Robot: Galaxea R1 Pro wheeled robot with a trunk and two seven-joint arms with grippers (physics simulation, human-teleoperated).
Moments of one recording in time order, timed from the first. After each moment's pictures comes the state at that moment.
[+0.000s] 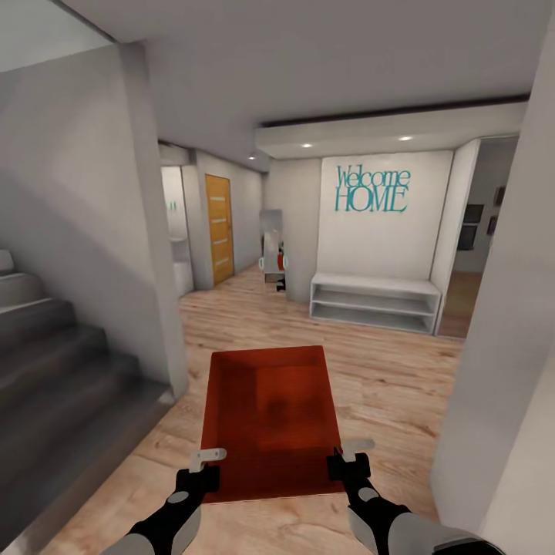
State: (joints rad) left arm -0.57 -0.09 -0.07 -0.21 0.10 -0.16 0.14; right arm -0.68 0.12 0.12 0.01 0.03 -0.40 -0.16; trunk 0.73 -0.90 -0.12
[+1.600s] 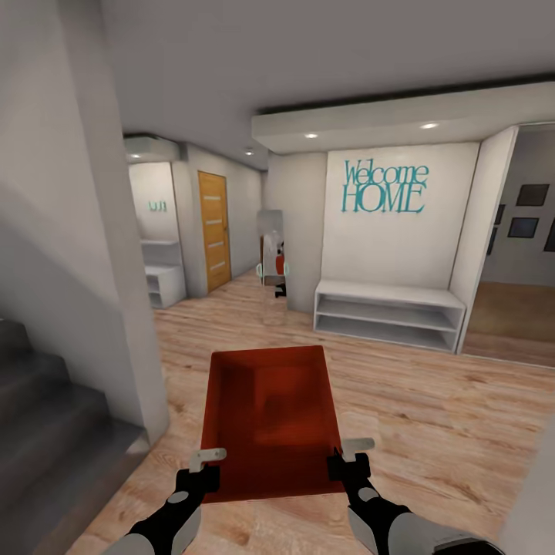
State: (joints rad) left arm -0.57 -0.09 -0.07 -0.21 0.10 -0.16 0.14; right arm -0.68 0.12 0.12 0.01 0.03 -0.40 -0.16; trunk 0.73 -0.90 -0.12
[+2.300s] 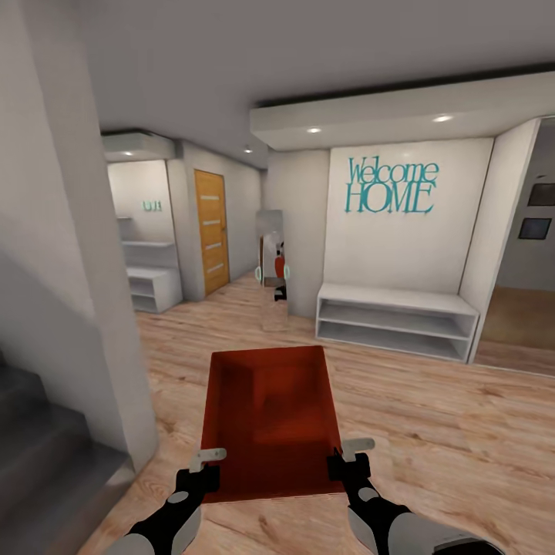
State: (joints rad) left arm -0.57 -0.09 -0.07 -0.21 0.10 -0.16 0.14; right arm -0.68 0.12 0.12 0.01 0.03 -0.40 -0.16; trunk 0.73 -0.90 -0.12
